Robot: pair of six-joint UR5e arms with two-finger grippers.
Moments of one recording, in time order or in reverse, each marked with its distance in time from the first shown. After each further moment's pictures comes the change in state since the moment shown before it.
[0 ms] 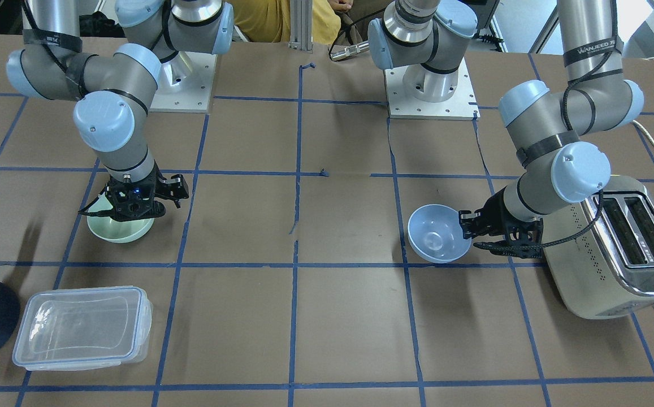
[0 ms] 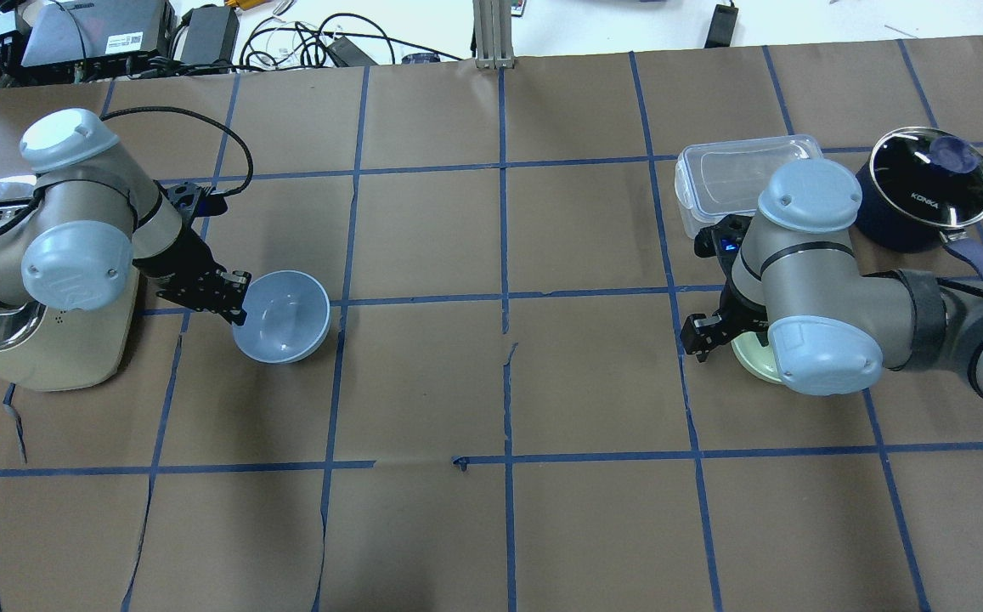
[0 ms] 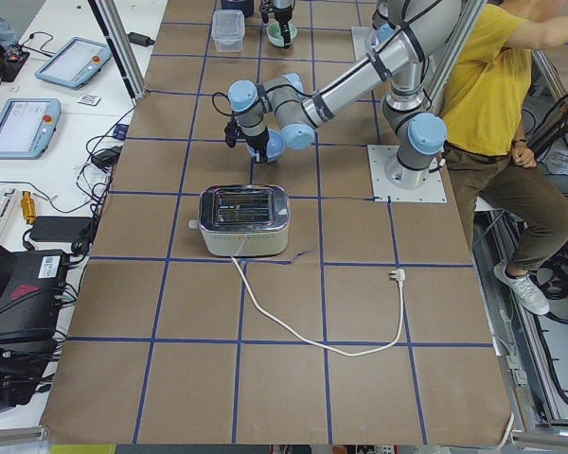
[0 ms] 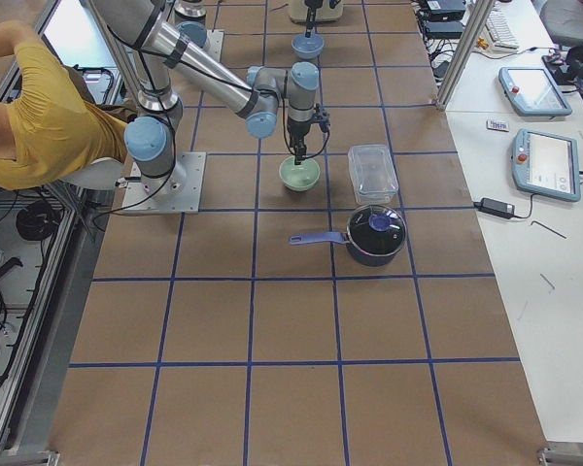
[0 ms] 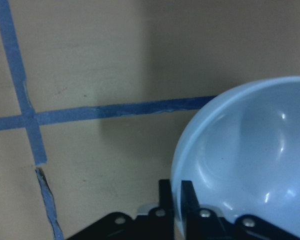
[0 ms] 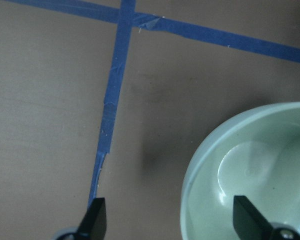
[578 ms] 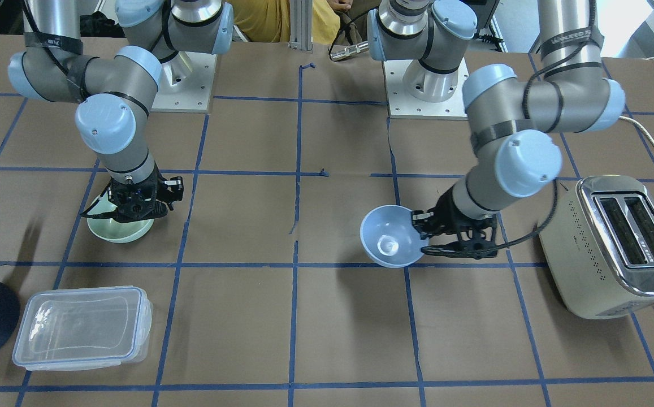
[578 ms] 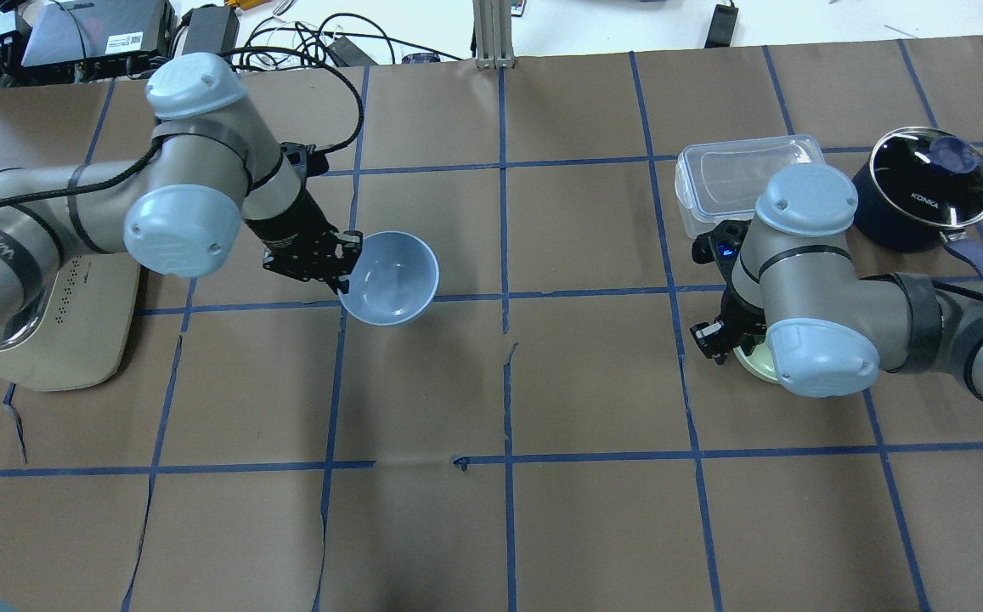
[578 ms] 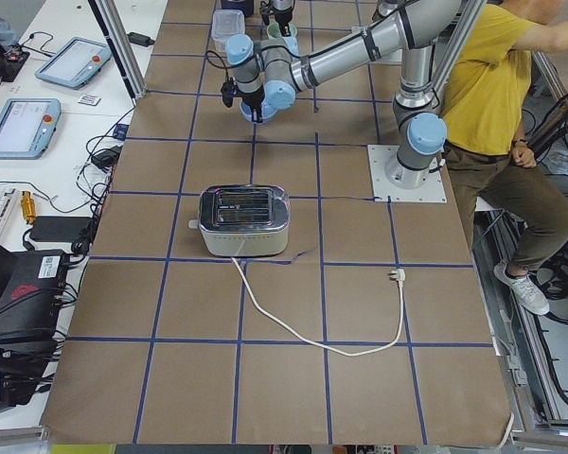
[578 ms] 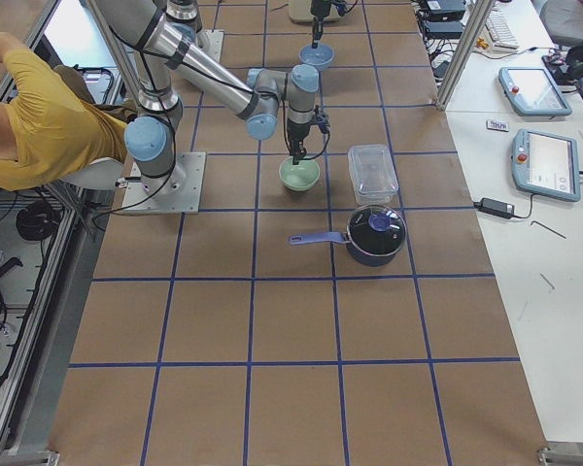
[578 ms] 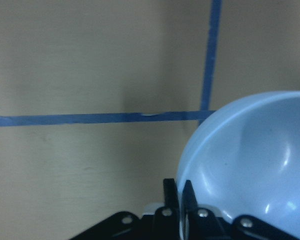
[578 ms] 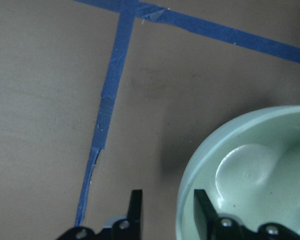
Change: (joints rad) left arm -0.308 -0.015 0.105 -0.033 -0.072 -0.449; right arm -0.002 0.012 0.005 -0.008 -0.016 -0.052
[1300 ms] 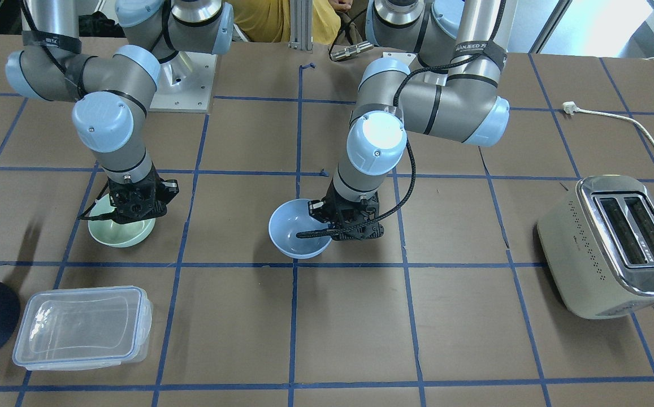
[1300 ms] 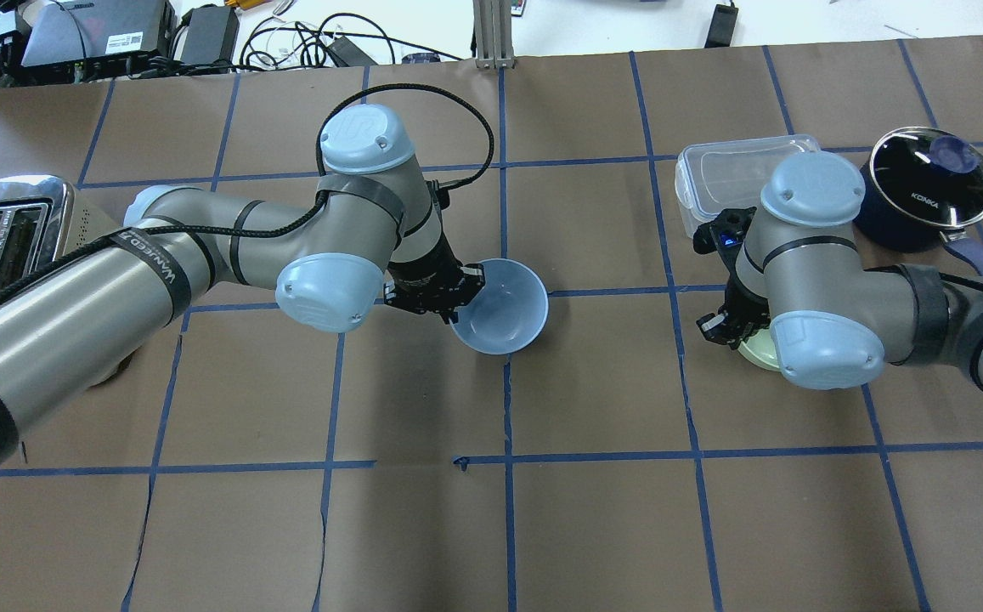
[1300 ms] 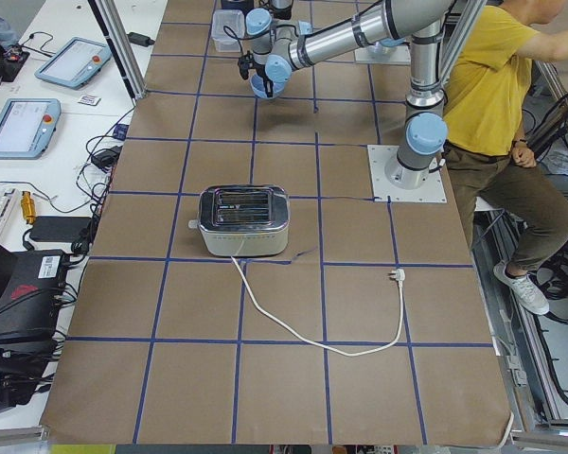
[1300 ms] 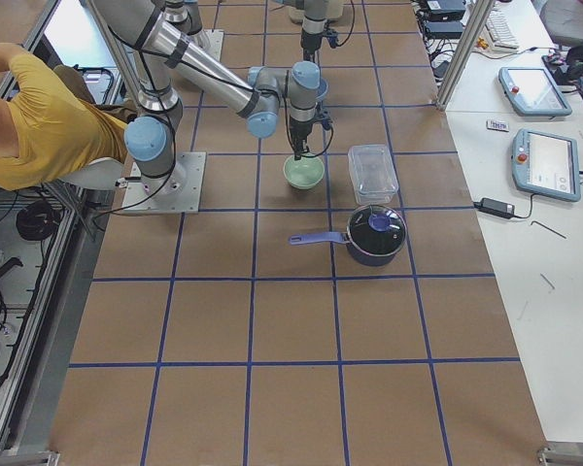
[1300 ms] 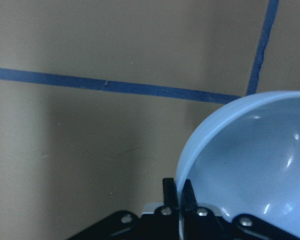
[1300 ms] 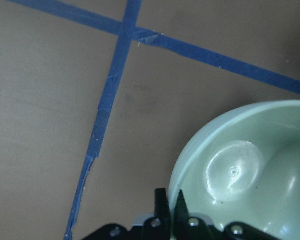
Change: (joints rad) left arm -0.213 -0.063 -0.028 0.123 -0.012 -0.239; right arm 0.001 -0.014 -0.033 0.000 -0.006 -0.038
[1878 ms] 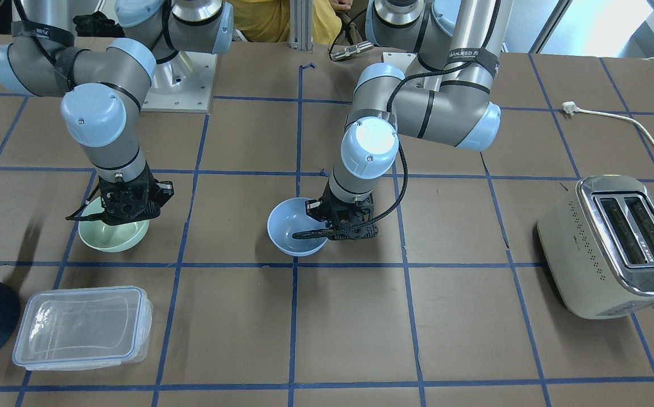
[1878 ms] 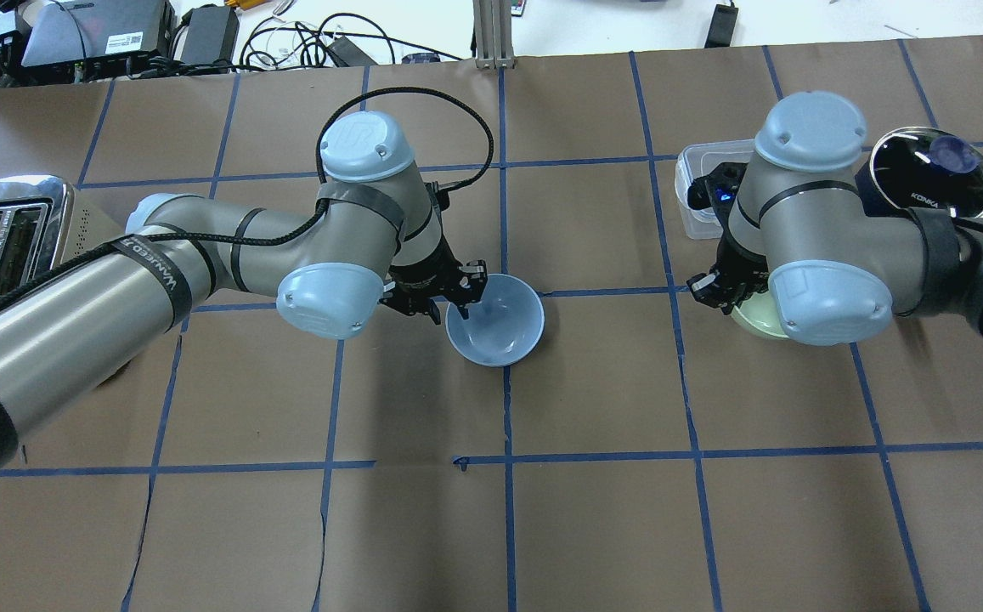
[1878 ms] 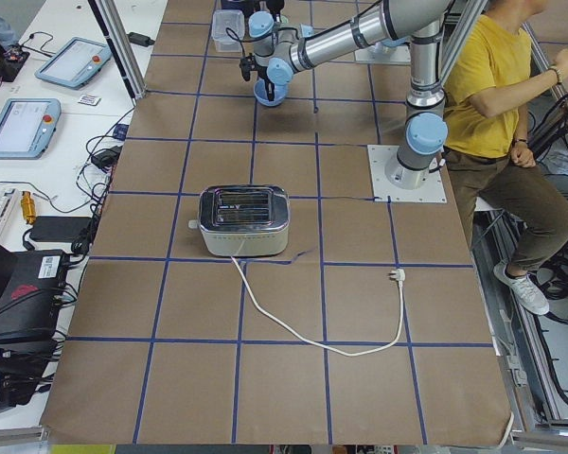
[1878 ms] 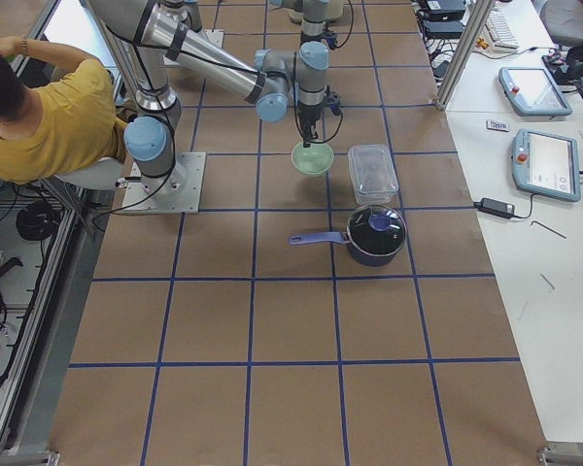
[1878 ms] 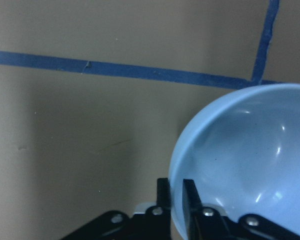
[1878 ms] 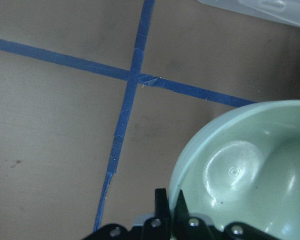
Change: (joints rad) left arm 0.013 0.014 -0.003 0.043 0.002 -0.003; right arm 0.057 -0.018 -0.129 0.140 0.003 0.115
